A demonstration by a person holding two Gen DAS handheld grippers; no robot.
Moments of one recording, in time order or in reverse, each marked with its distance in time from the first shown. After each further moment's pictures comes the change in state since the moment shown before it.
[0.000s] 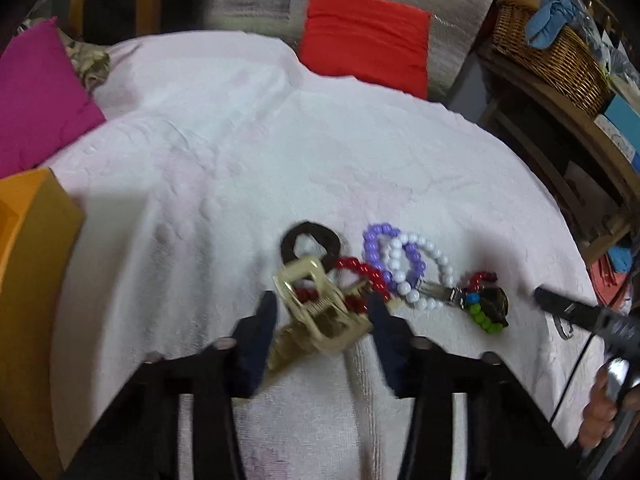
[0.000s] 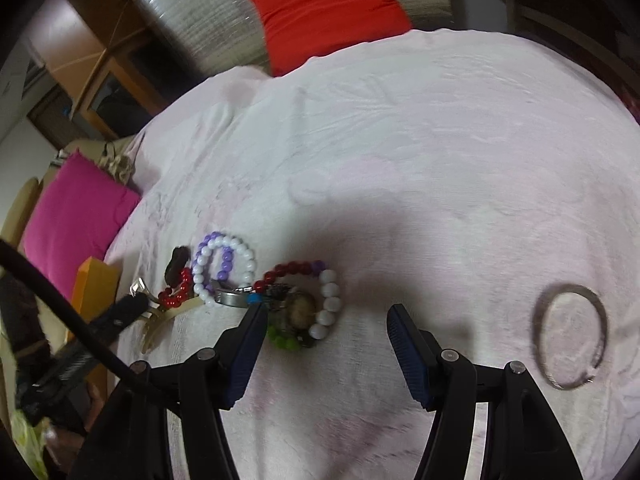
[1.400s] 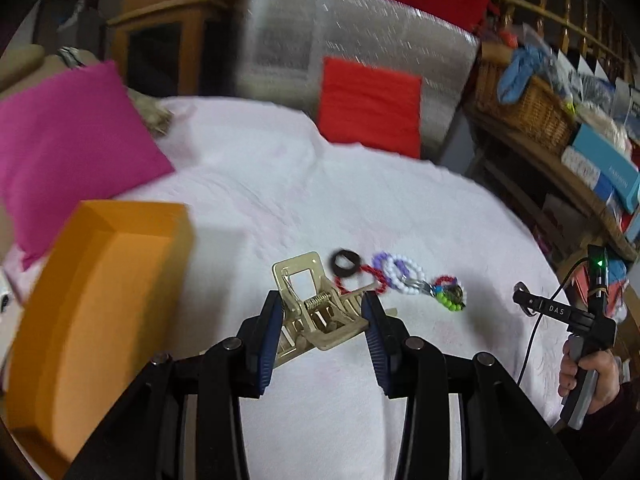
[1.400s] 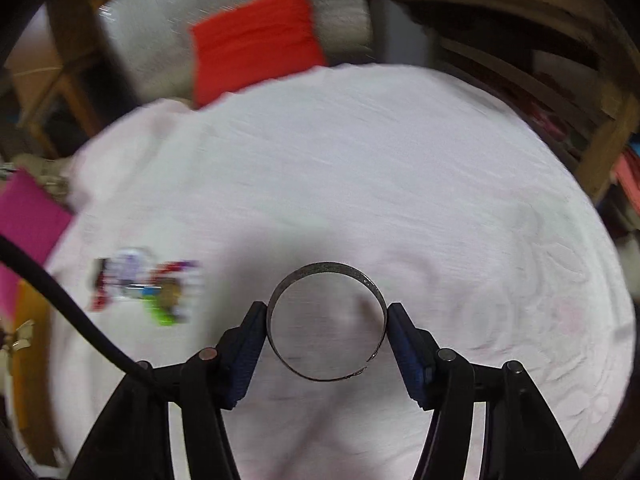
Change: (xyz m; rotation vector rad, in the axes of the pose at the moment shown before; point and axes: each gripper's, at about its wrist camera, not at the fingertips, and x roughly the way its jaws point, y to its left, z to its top) left arm -0.172 0.039 -0.048 0.004 -0.240 0.050; right arm -0.074 -0.027 -0.031 -0.010 -0.142 -0.242
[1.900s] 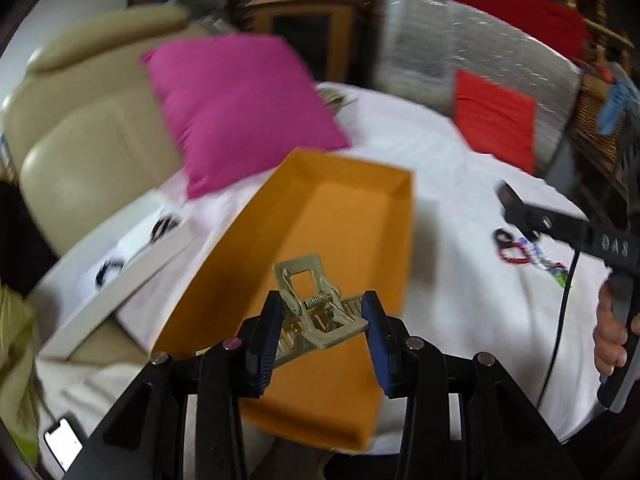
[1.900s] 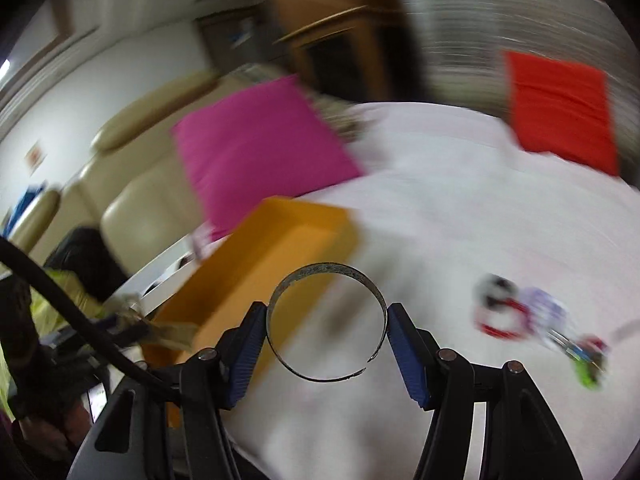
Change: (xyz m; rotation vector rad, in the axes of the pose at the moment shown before) left arm -0.092 0.153 -0.068 -0.187 0.044 0.343; right arm -0.085 0.352 -0.065 -0.568 -0.011 0.599
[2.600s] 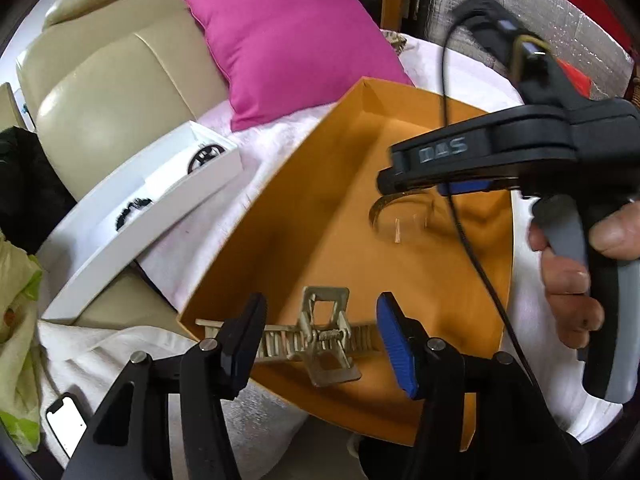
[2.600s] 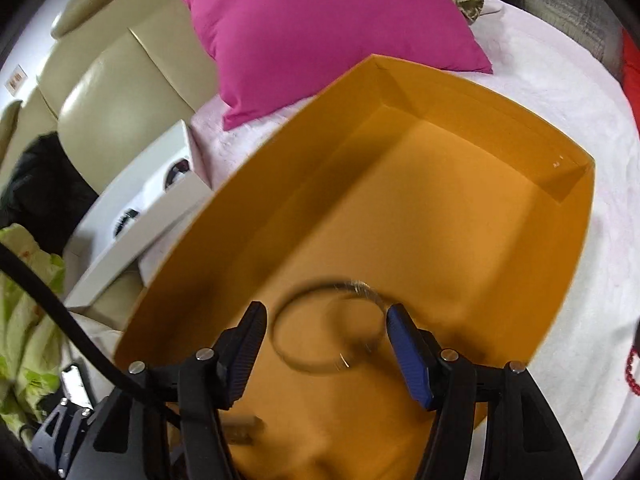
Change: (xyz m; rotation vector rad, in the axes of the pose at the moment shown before) left arm 0.050 0.043 -0.022 -0.040 0.150 0.141; right arm 0.228 0.095 0.011 -0.054 0.442 0.002
